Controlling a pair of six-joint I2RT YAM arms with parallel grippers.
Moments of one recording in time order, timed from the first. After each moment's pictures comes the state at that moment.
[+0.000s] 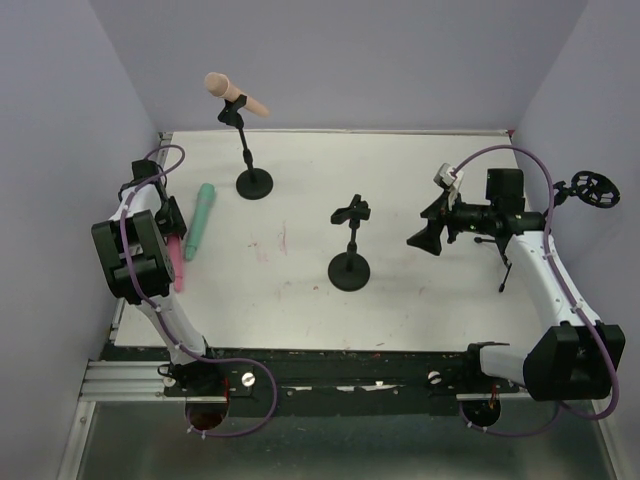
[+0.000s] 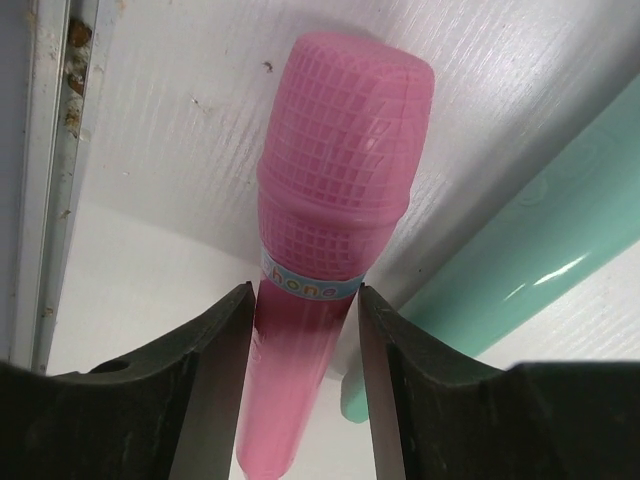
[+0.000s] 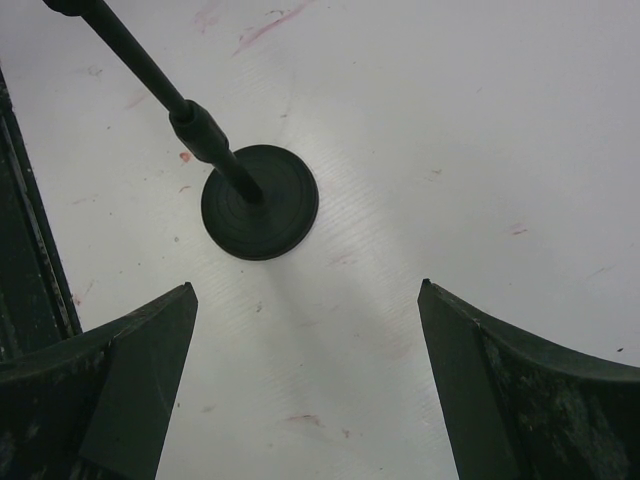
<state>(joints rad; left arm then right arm) 0.34 1.91 1.37 -0.68 -0.07 -0.11 0.01 1.24 1.01 -0.58 -0.96 -0.58</state>
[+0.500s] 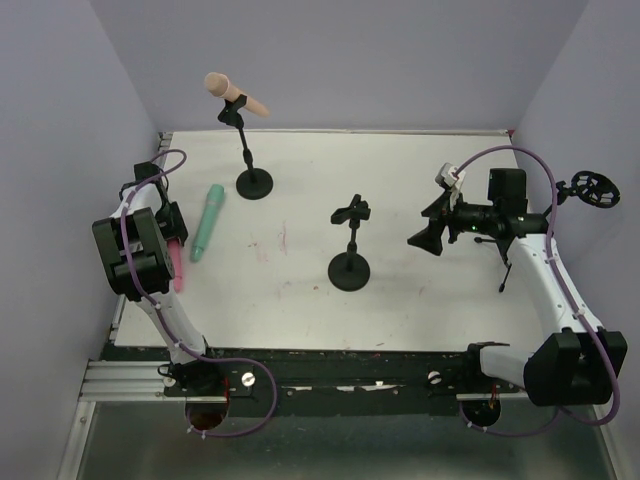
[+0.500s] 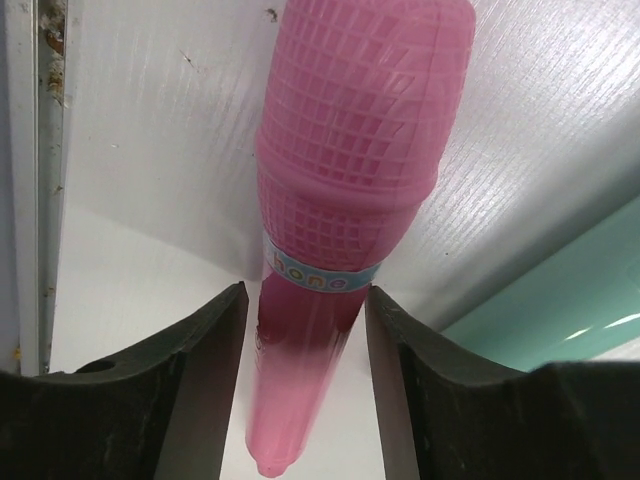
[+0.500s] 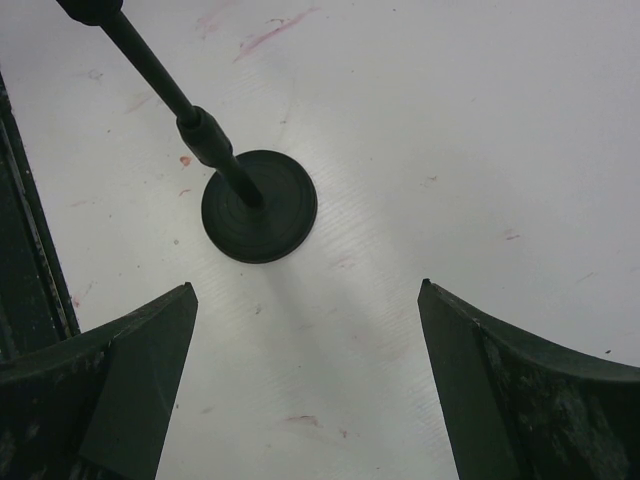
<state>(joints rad) 0.34 1.95 1.38 -0.75 -0.09 -0.09 0.01 1.21 1.01 -0.58 -0.96 -0.58</state>
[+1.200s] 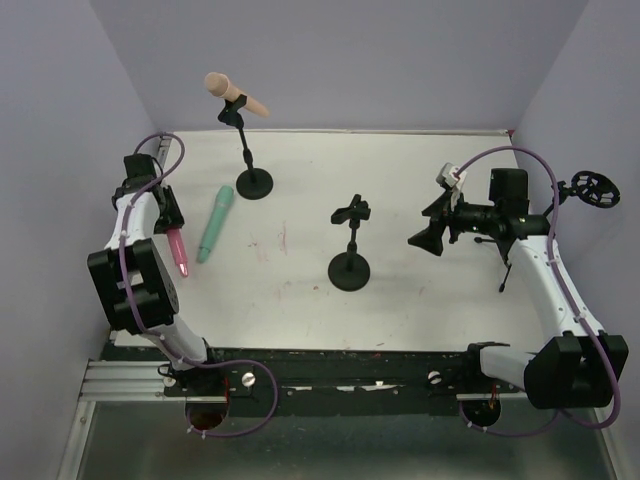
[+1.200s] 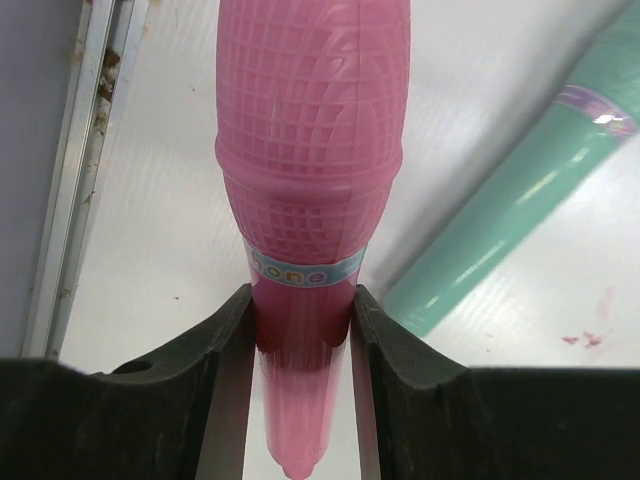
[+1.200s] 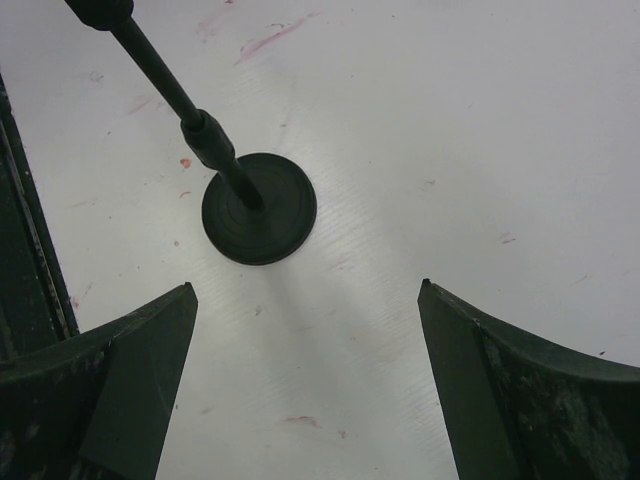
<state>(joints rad) 0.33 1.71 1.29 -0.65 -0.01 -0.10 0.01 1.19 1.01 -0.58 -0.96 -0.58</state>
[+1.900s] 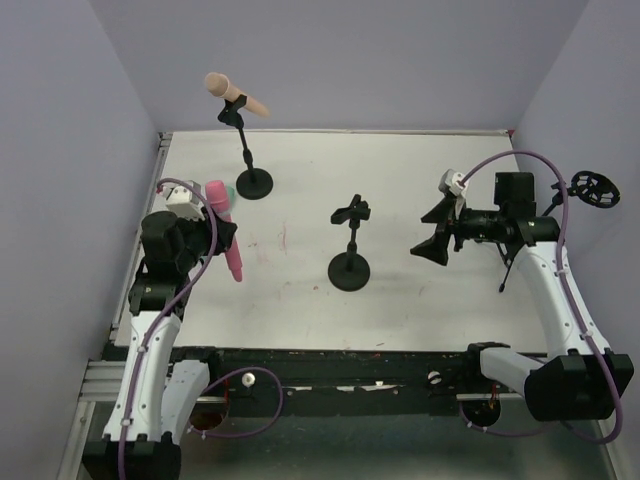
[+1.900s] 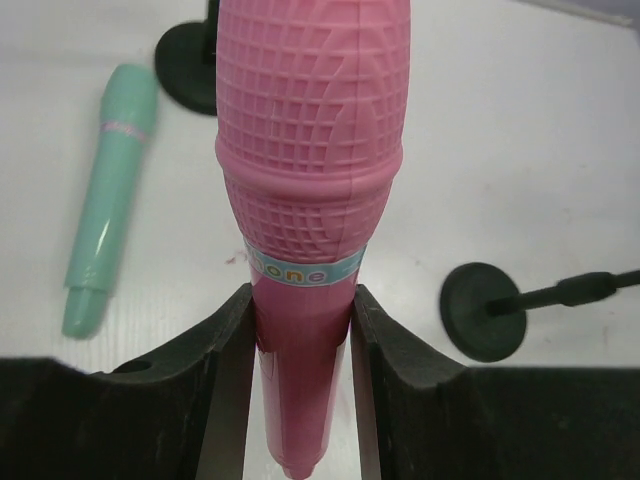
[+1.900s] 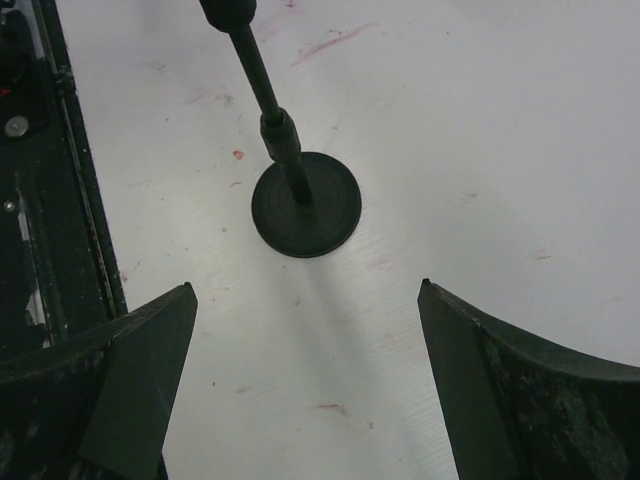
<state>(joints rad) 0.01 0.77 0.74 -0.37 0.27 -0.27 0.01 1.12 1.03 -0.71 -1.03 -0.67</state>
